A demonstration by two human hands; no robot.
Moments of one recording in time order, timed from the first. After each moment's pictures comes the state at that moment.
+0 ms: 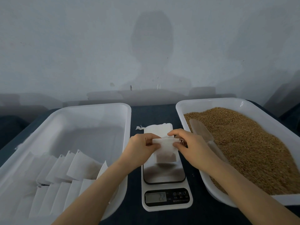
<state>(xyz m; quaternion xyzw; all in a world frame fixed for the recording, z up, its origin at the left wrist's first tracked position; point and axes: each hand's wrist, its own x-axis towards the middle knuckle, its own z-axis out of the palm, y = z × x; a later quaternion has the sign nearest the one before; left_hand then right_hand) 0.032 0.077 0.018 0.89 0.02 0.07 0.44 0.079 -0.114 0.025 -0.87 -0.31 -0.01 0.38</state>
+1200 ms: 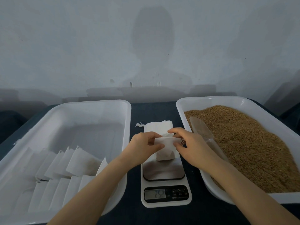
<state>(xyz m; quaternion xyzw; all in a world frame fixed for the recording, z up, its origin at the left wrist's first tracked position) 0.032 0.074 0.017 0.91 0.01 0.03 0.41 0.082 -0.114 0.016 -0.88 -0.32 -0.01 0.36</state>
